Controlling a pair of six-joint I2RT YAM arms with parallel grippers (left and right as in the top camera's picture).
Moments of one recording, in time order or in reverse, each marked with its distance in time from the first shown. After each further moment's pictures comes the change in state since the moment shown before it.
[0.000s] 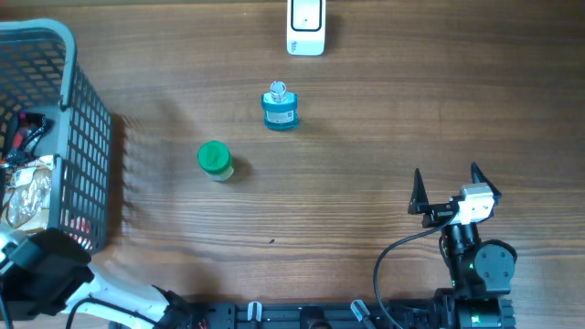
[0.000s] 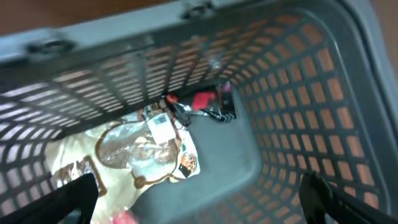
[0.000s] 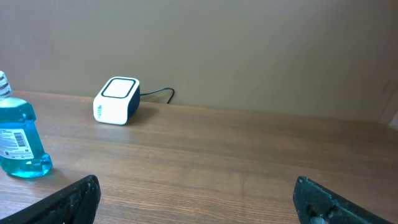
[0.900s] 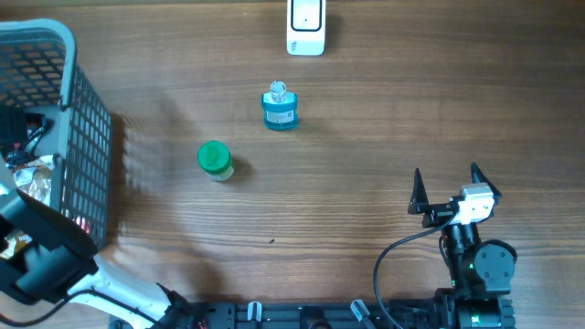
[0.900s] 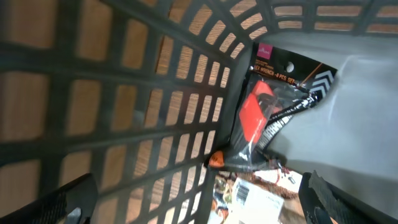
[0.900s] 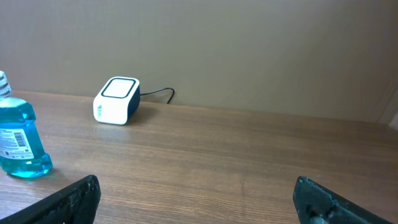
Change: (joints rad) left arm -0.117 0.036 -0.645 0.718 -0.241 1.061; right arm 0.000 0.000 0.000 0.000 0.000 0.000
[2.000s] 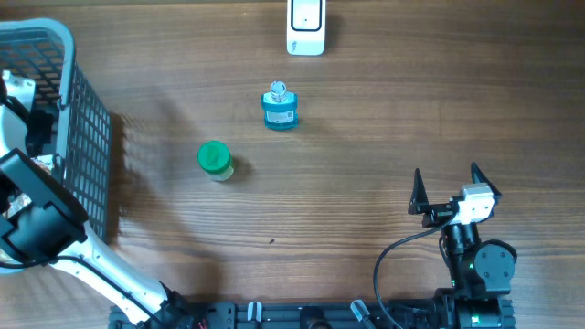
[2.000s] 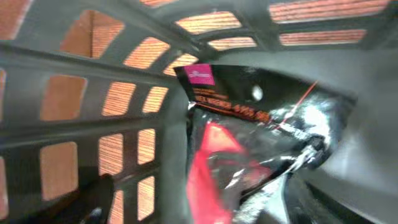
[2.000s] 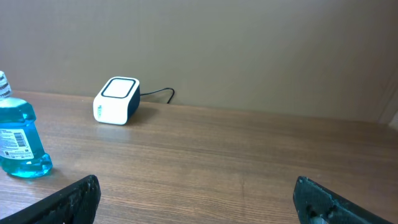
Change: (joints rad) left arm -0.040 0.256 -0.002 0.217 0.012 0.108; right arm 0.000 0.000 0.000 0.000 0.000 0.000
